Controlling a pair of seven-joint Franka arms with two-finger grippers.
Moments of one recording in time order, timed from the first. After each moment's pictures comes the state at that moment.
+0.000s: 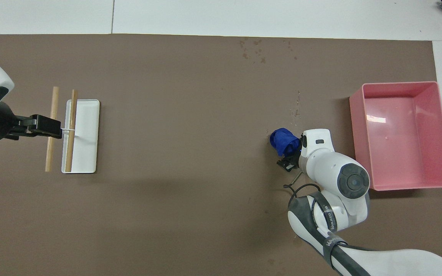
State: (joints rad) left arm 0.00 -0.07 -0.10 -1.72 -0.04 1.64 -0.06; right arm 0.21 0.16 0.08 -2.45 -0.02 2.94 -0.54
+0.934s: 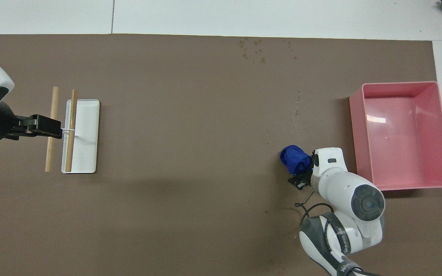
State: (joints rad) left arm 0.00 -0.07 -0.10 -1.72 -0.04 1.64 -0.06; right arm 0.19 0.02 0.08 -2.59 -0.02 2.86 -0.56
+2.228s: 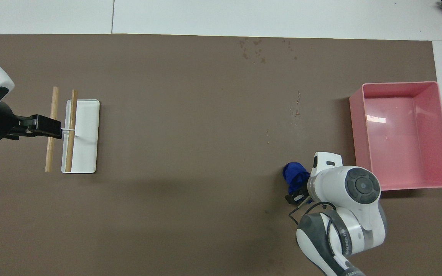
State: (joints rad) left arm 0.00 -0.07 -0.10 -1.72 -0.04 1.64 -0.06; right arm 0.25 -0.07 0.08 -2.57 0.10 2.44 -0.37
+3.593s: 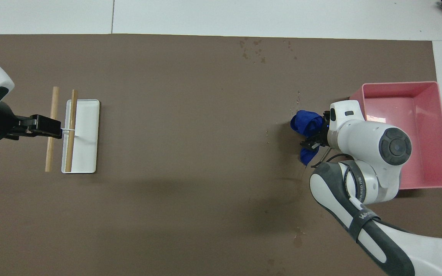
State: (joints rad) left arm 0.00 -0.07 -0.10 -1.72 -0.04 1.64 -0.06; right arm 0.10 0.17 0.07 -2.14 0.10 2.53 -0.83
